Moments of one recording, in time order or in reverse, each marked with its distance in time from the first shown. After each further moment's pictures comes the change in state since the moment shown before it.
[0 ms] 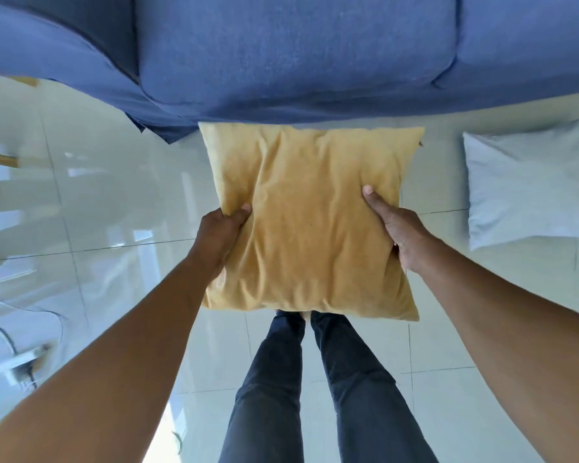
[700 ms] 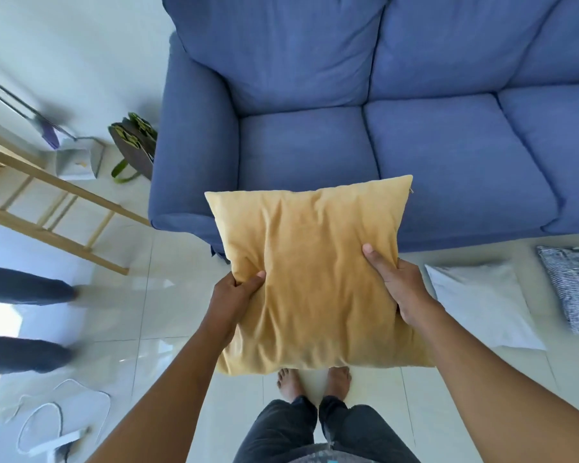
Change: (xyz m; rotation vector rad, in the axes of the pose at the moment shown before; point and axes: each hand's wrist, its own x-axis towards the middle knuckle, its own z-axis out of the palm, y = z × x) left_hand -0.302 0.128 -0.083 -0.159 0.039 0.309; right_hand -0.301 -0.118 -0.065 0.118 -0.090 -0.450
